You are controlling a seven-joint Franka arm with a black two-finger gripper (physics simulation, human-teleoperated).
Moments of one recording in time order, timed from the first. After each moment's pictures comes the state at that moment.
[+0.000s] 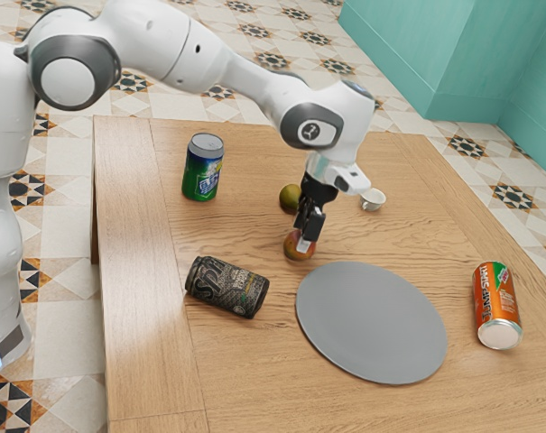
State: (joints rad) arm 0.30 0.22 -0.33 -1.76 -0.05 1.85 0.27
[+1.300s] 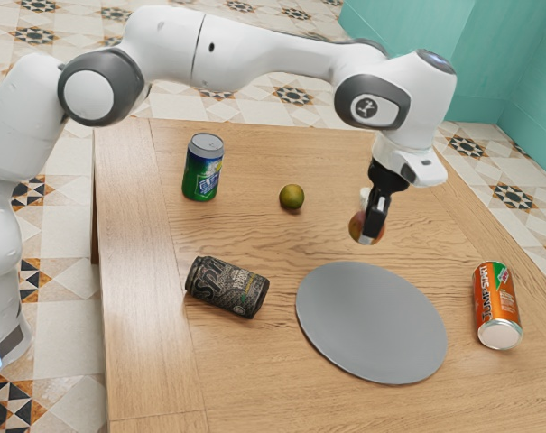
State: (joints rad) arm 0.28 0.45 -0.67 -1.23 0.26 1.60 0.19
